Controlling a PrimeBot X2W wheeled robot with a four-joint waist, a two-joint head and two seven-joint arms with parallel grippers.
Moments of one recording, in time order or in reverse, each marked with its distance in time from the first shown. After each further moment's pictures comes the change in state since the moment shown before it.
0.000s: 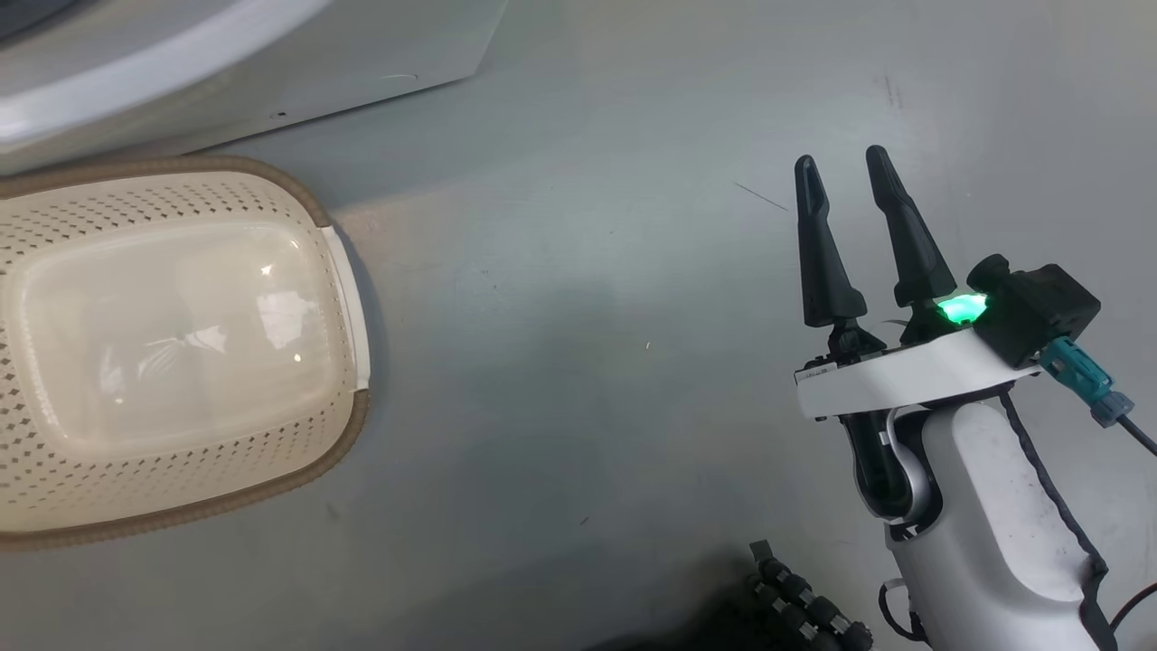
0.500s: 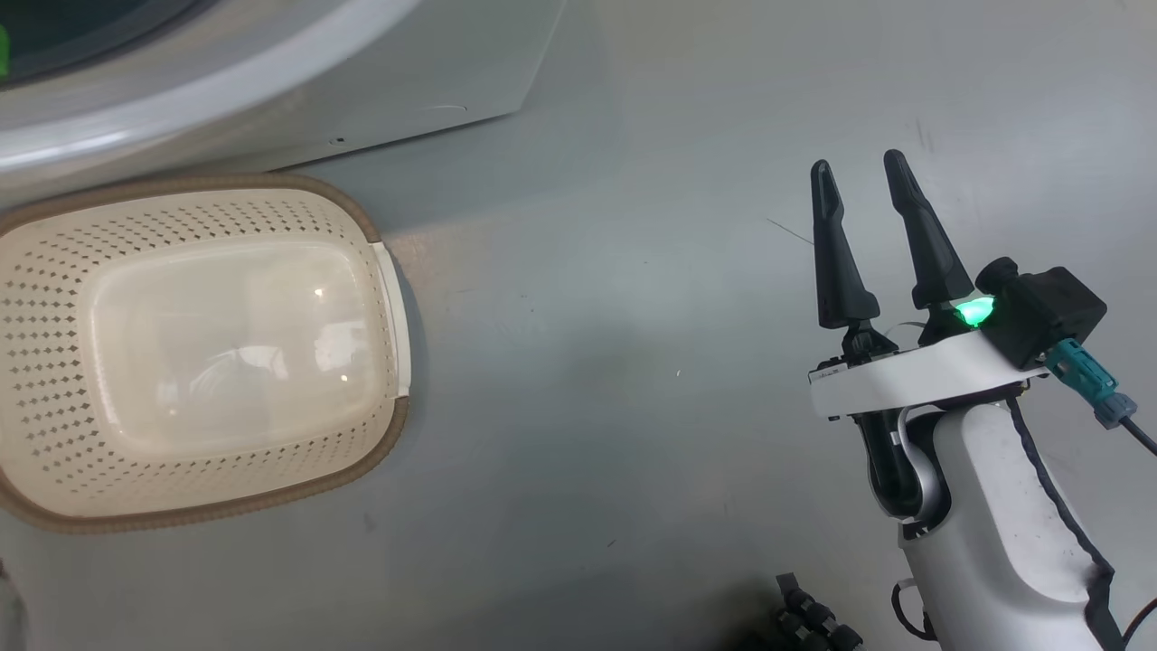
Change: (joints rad) left arm 0.111 -0.065 0.001 -0.059 0.018 -0.016 -0.244; right arm 0.002 0.000 -0.040 0.024 -0.062 0.002 0.000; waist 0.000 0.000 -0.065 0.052
